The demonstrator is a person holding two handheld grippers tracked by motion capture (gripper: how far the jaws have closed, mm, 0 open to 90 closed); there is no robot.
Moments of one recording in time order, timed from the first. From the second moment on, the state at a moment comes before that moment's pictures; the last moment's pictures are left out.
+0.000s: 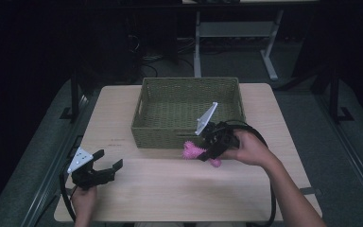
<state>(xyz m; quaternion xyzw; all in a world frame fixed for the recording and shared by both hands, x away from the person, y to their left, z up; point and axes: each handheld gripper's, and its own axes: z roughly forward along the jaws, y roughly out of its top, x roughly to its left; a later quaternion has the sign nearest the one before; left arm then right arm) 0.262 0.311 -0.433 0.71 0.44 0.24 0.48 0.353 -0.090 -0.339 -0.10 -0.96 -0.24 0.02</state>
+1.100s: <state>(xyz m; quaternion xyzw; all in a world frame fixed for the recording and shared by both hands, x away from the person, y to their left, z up) 0.262 0.310 -0.433 0.71 0.44 0.24 0.48 0.378 -0.094 -0.300 -0.10 -0.96 -0.25 0.00</state>
